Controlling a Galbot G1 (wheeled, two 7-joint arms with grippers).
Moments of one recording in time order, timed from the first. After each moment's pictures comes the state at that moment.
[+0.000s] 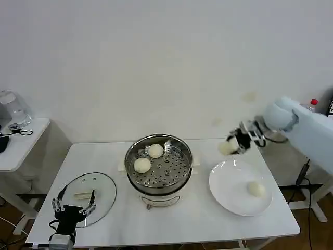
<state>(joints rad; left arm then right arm) 1.76 -1.31 -0.71 -2.22 0.10 0.19 -0.08 0.34 0.68 -0.87 1.43 0.03 -0.17 -1.12</state>
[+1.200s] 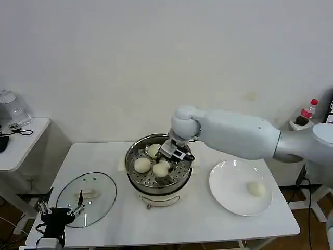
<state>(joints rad) 1.79 -1.34 -0.78 -2.26 0.09 0.19 -0.08 0.44 1.17 -1.19 1.39 0.01 0.08 -1.11</state>
